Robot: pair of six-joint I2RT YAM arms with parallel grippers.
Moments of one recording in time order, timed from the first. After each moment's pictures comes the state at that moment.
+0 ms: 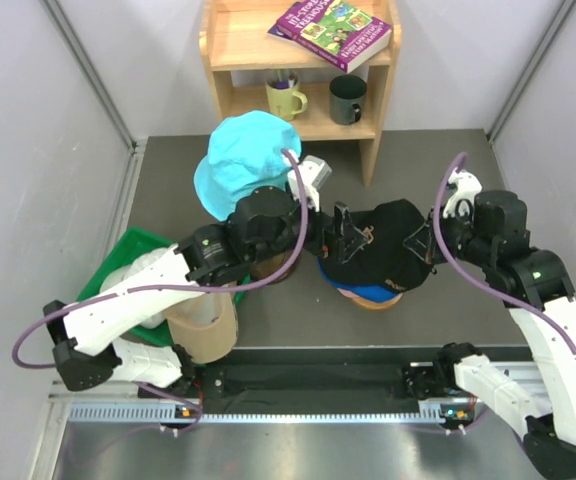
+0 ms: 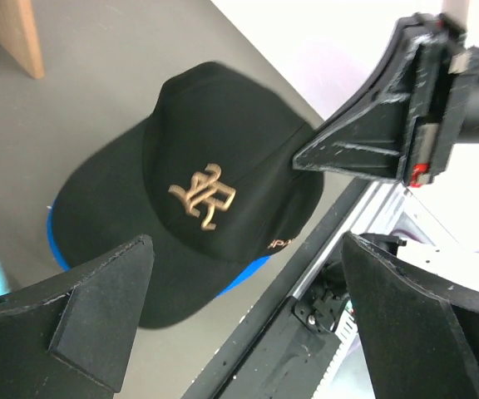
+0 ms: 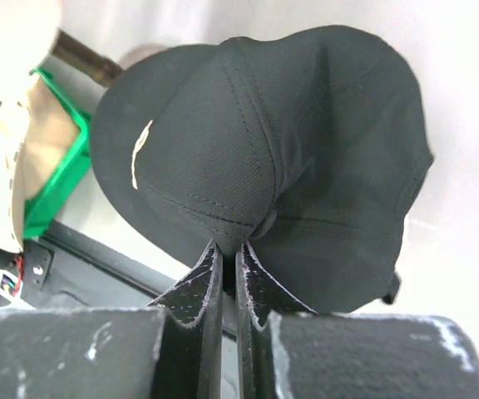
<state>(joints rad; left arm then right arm) -1.06 1.28 1.42 -0.38 -0.08 -0.47 0.31 0.84 1.21 -0.94 -0.23 0.25</state>
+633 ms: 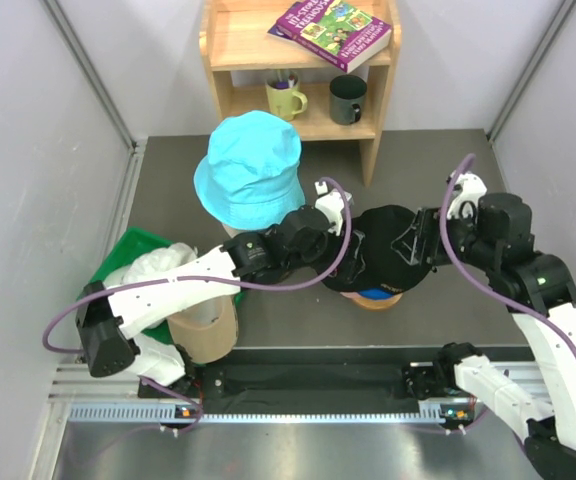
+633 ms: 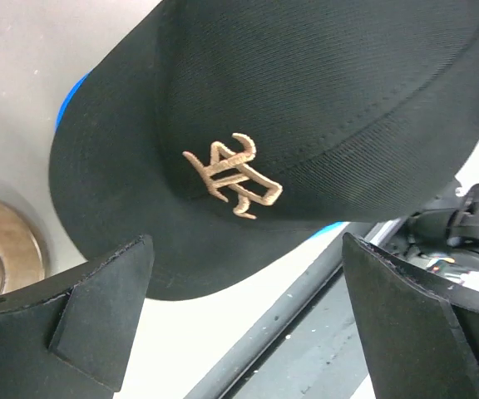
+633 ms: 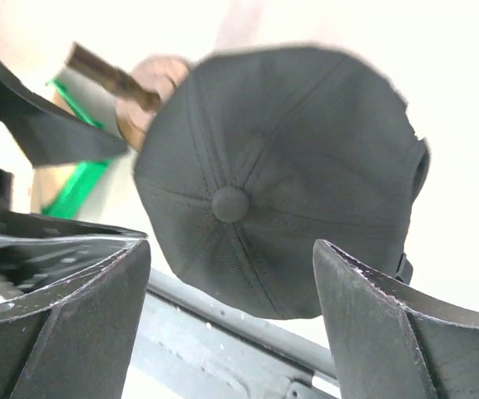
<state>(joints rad) -1.06 1.43 1.30 -0.41 -0.10 -0.45 0.31 0.81 1.20 -0.95 -0.23 0.29</state>
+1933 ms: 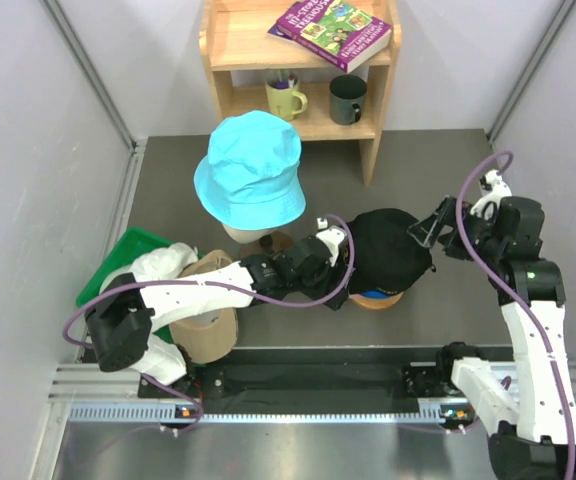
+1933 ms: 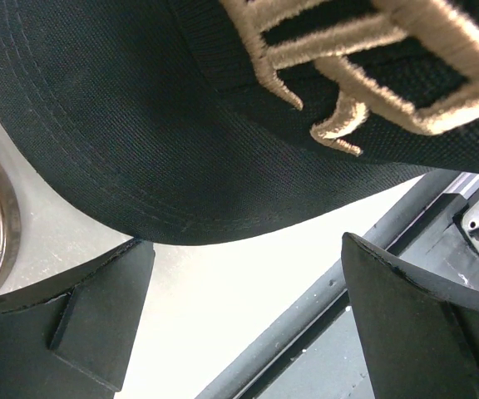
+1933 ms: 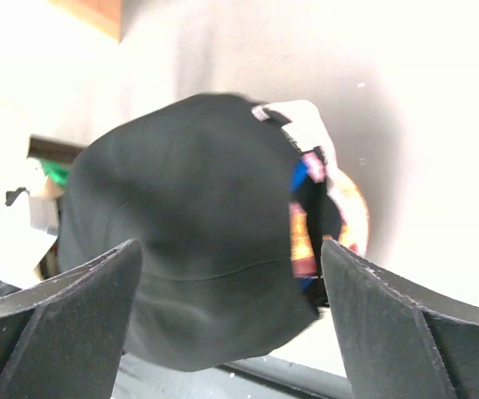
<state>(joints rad) -1.06 1.49 1.02 -0.27 -0.07 -0.45 -0.01 0.79 1.02 -0.78 -0.38 0.41</state>
